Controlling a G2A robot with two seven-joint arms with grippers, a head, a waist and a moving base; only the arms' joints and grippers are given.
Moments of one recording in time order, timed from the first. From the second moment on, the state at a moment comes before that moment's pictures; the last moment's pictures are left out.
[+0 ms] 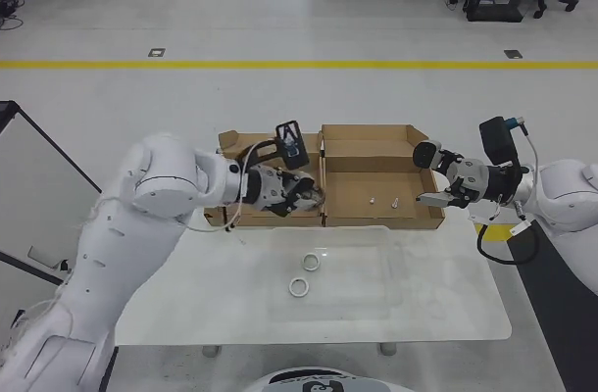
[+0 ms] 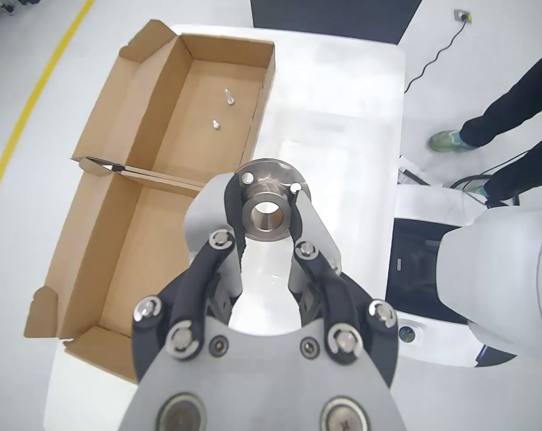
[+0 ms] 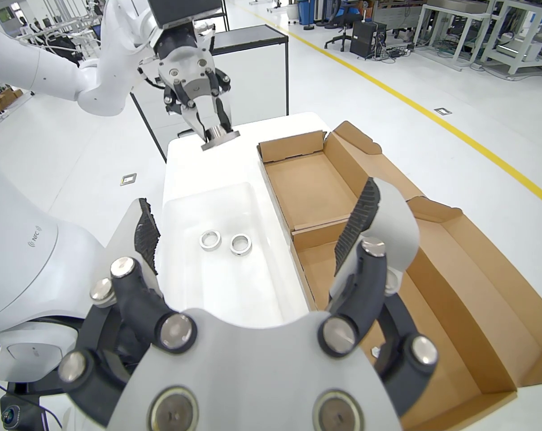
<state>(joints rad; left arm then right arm) 0.90 -1.08 -1.09 -1.83 0.37 -0.61 -1.20 -1.10 -0.55 1.13 -1.60 -0.11 -1.01 0.44</state>
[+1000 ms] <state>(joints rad) 1.13 -0.99 -1.38 -1.85 -0.13 -0.75 -1.07 -1.10 -0.55 1.13 -1.60 -0.11 -1.01 0.44</state>
